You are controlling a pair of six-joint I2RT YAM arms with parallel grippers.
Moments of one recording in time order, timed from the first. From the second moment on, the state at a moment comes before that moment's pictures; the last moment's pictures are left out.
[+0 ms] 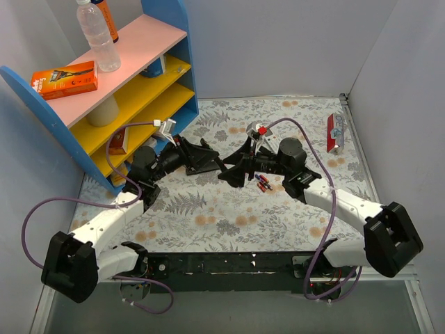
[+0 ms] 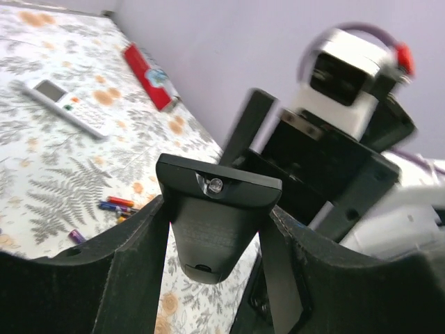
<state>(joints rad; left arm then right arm) -0.43 1.12 0.63 0.66 0.61 -0.80 0.65 1.31 0.77 0.55 -0.80 0.41</state>
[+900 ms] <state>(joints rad) -0.43 1.07 0.72 0.20 0.26 -0.95 0.92 1.29 0.62 0.59 -0.13 0.02</state>
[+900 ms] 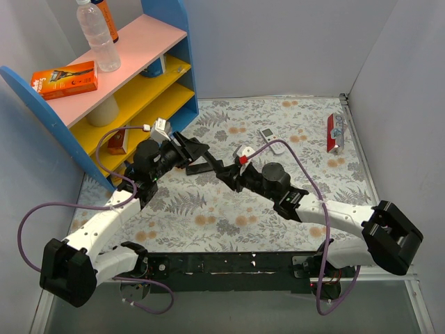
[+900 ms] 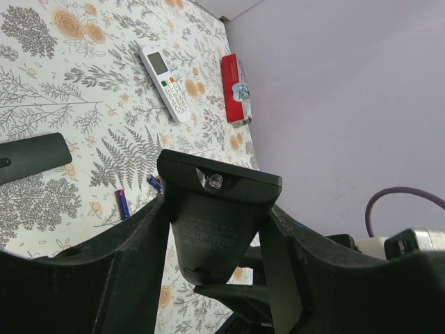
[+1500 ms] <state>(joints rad) -0.42 0.87 0.62 0.39 0.29 -0.81 0.91 1.17 0.60 0.62 -0.25 0.14</state>
